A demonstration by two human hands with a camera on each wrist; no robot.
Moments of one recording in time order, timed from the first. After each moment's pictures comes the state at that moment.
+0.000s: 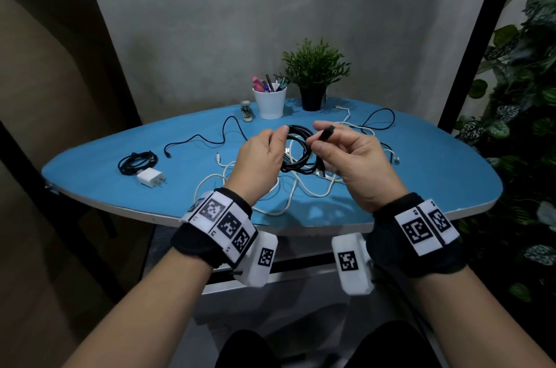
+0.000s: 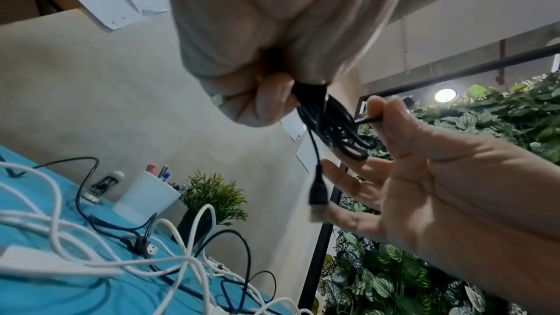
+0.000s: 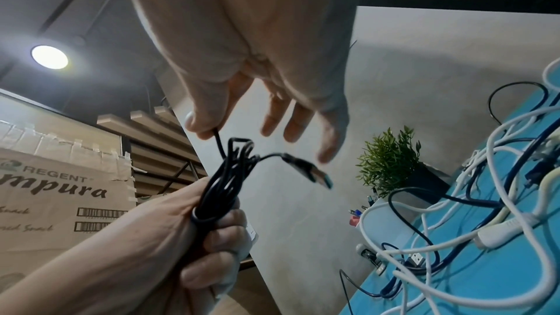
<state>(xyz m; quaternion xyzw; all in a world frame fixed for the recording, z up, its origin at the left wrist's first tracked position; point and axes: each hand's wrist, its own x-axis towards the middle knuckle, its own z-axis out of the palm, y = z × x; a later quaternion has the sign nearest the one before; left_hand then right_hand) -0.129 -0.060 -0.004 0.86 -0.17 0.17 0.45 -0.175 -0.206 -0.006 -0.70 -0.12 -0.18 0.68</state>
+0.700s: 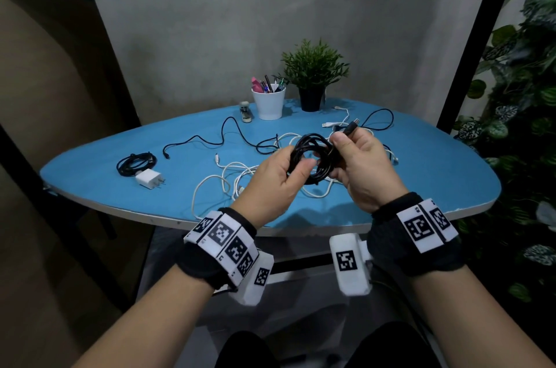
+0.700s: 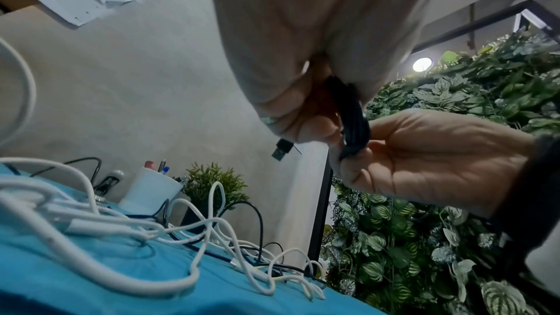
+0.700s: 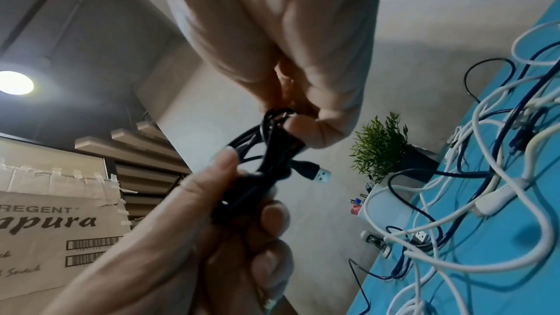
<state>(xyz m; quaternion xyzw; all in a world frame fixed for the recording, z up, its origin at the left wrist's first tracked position) -0.138 -0.065 -0.034 0.79 -0.34 0.13 0.49 -0.161 -0.212 -0.011 -0.65 0.00 -0.17 0.74</state>
